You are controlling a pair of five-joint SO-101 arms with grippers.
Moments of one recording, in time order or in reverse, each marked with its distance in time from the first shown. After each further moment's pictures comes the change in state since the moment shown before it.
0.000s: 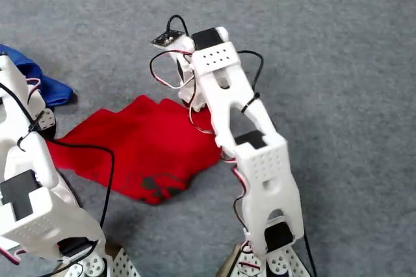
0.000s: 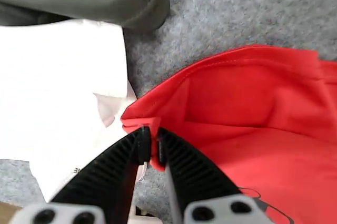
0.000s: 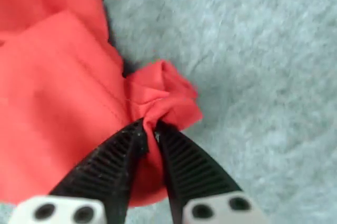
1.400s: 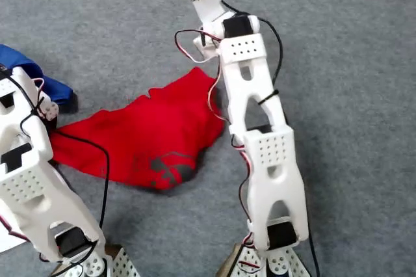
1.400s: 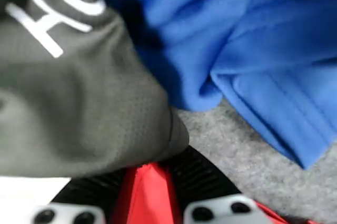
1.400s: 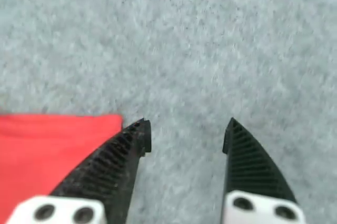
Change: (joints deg) left arm -1.0 26.1 -5.7 -24.9 14.1; right arm 8.3 14.6 -25.3 -25.6 -0.2
